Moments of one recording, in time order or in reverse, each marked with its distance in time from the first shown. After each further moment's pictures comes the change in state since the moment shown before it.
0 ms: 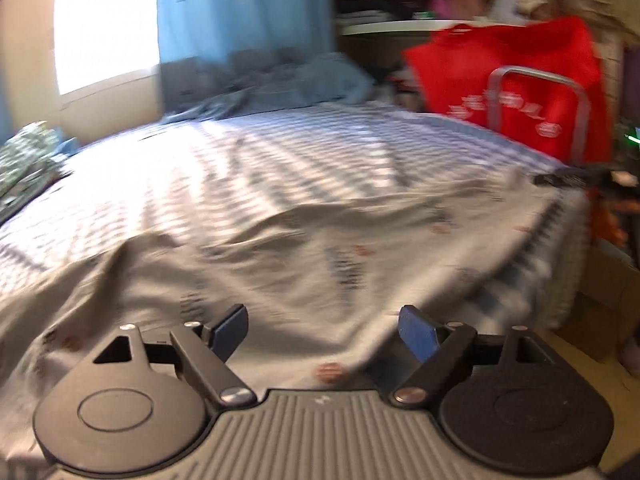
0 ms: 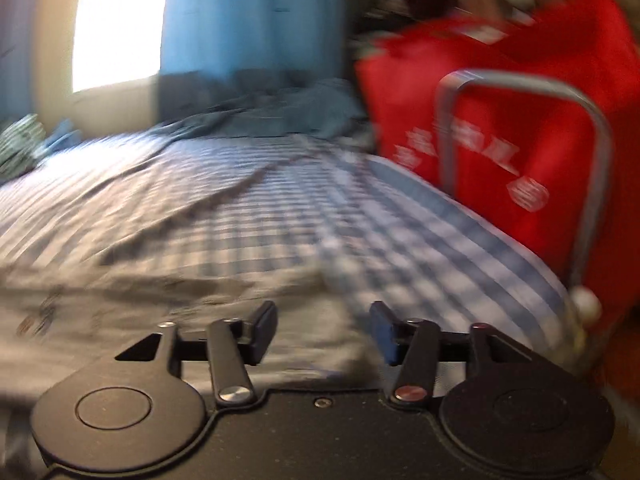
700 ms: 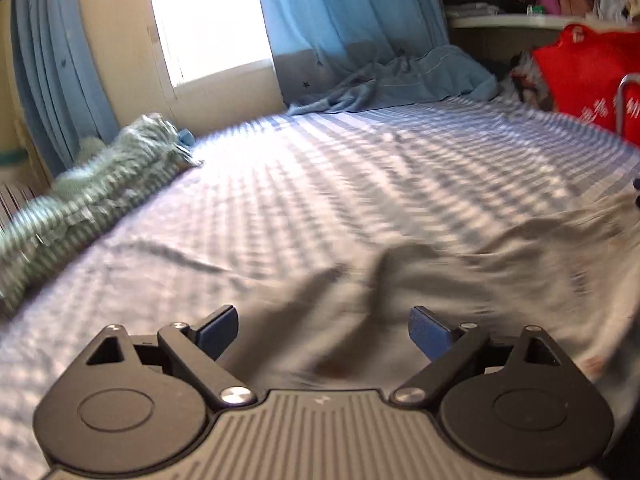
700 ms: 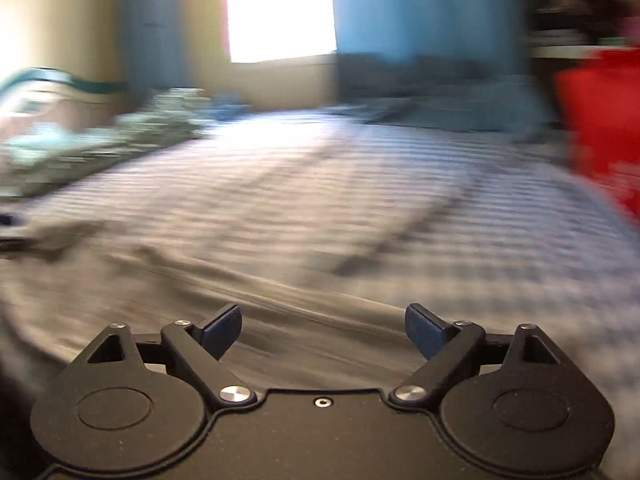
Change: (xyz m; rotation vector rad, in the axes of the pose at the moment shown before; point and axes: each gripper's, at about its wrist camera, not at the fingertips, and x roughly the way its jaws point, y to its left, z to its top) left arm -0.025 0.162 0.022 0.016 0.031 0.297; right arm 0.025 0.105 0.048 -0.101 0.081 0.564
